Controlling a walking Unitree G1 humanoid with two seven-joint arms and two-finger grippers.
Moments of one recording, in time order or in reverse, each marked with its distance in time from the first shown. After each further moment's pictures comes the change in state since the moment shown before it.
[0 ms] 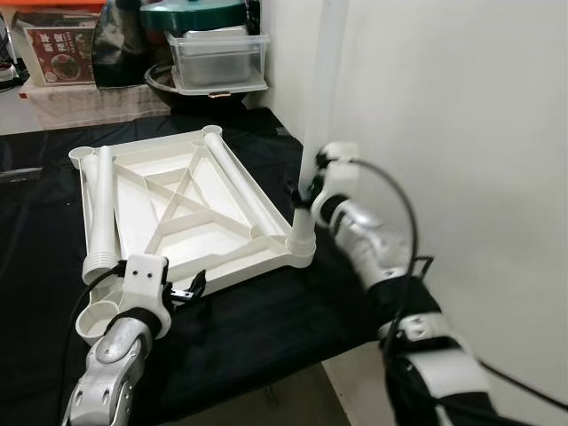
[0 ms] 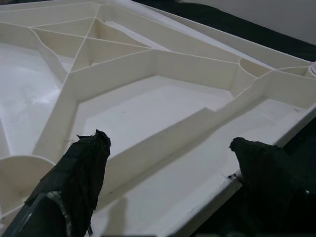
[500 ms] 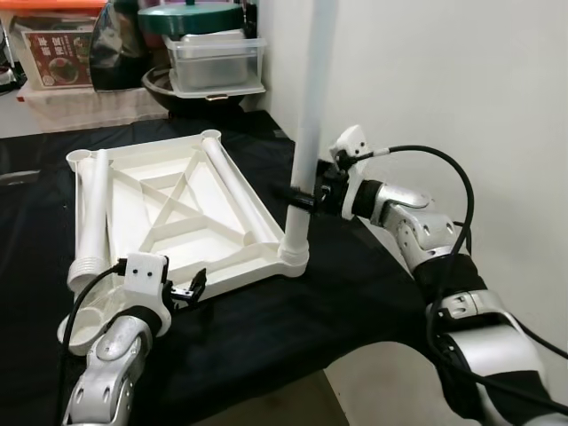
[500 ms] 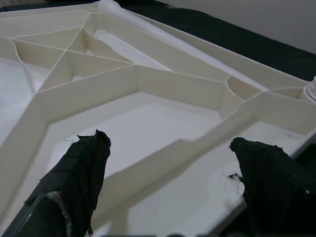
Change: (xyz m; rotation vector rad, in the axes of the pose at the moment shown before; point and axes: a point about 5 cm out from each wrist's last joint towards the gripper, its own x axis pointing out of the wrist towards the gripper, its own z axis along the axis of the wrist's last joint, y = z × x) left arm 0.003 -0.001 0.003 0.002 -0.017 -0.006; right arm -0.018 -0.003 -0.008 -0.194 0.108 0.696
